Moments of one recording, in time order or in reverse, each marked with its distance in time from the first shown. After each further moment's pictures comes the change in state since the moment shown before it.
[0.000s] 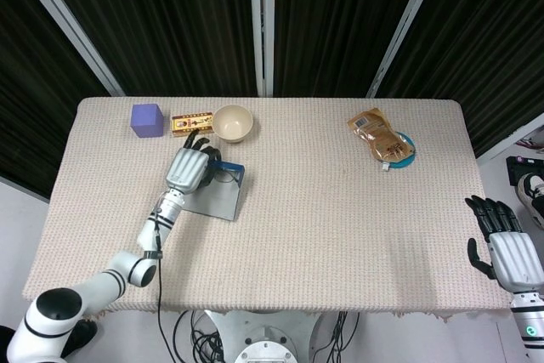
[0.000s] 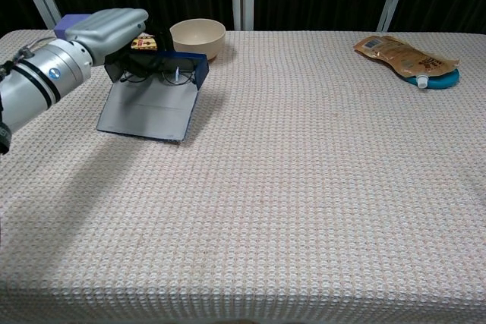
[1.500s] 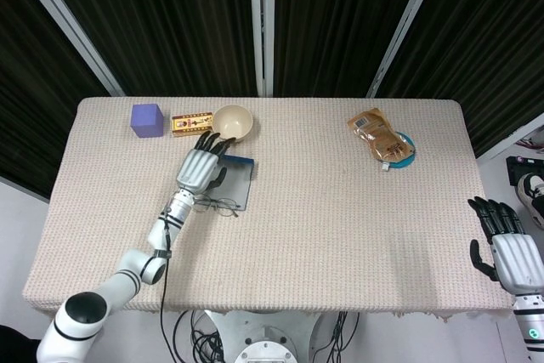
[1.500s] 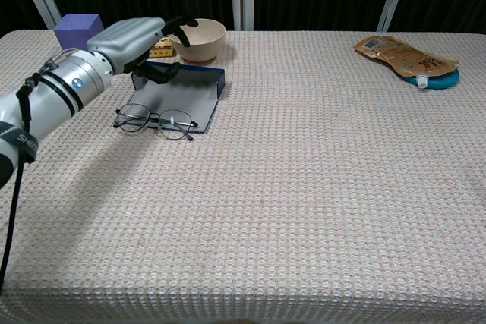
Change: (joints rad) left arm -0.030 -0.113 -0.028 0.188 0.076 -0.015 -0.177; right arm -0.009 0.001 -0.002 0.005 -0.007 0.013 0.010
